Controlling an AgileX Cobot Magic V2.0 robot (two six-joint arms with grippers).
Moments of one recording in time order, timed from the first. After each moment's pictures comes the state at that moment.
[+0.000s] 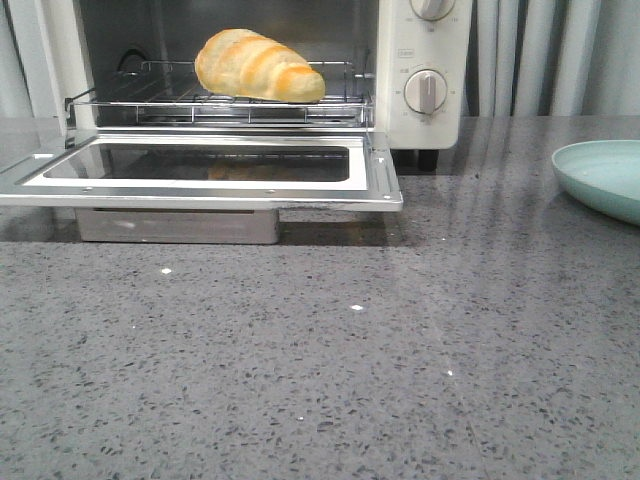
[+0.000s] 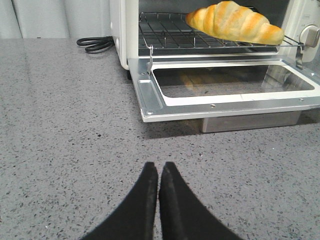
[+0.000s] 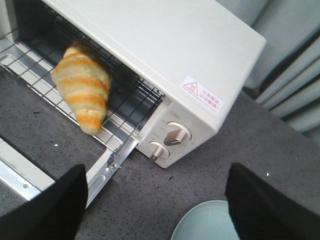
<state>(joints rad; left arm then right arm) -0.33 0.00 -0.13 0.11 0.40 -0.18 0.74 1.46 -1.92 -0.44 1.27 0.06</state>
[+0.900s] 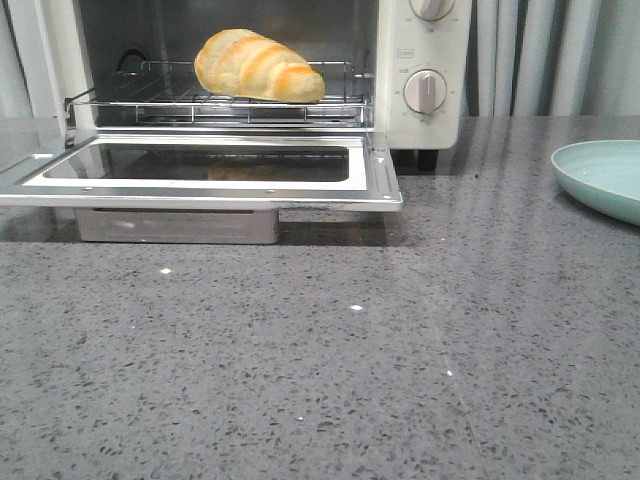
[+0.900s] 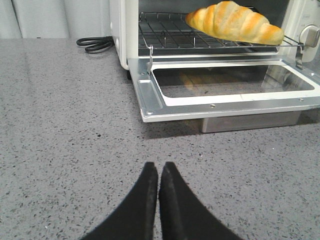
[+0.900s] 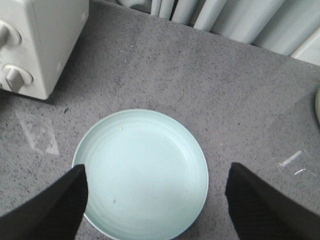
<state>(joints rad) -0.33 0.00 -0.13 0.11 0.40 -0.18 0.22 0.97 -1.25 -0.31 1.00 0.05</state>
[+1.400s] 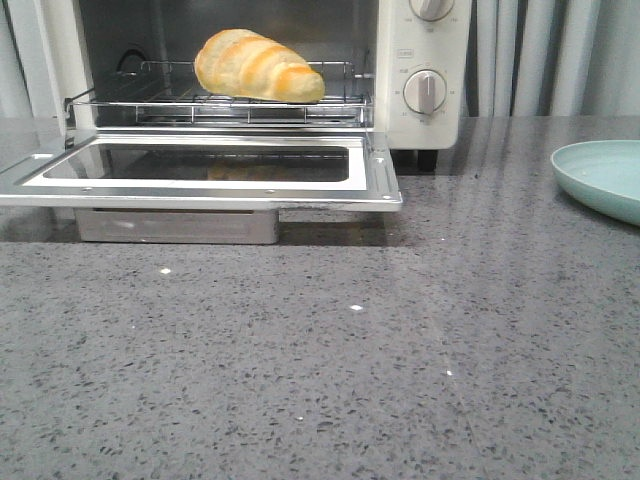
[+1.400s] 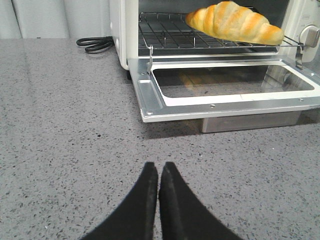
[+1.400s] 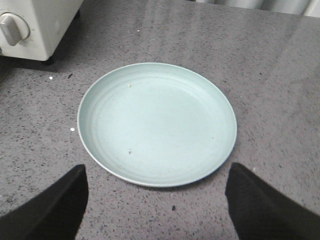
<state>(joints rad) -0.33 0.00 -0.13 0.11 0.40 -0.18 0.03 0.51 -0.59 -0.14 0.61 0.05</state>
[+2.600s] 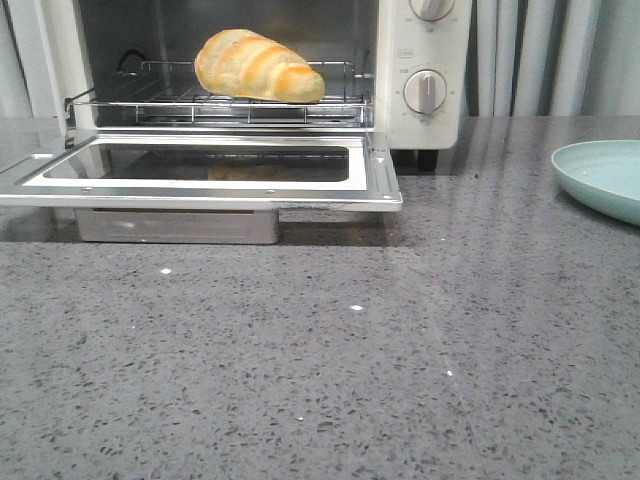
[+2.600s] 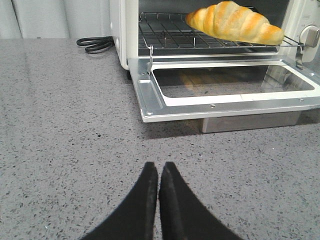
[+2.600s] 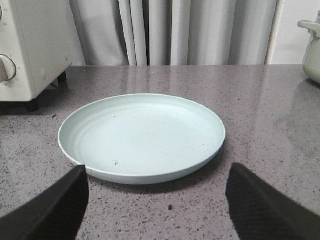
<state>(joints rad) -0.33 0.00 -0.13 0.11 0.40 -0.18 -0.11 0.03 -0.03 -0.07 0.14 0.05</state>
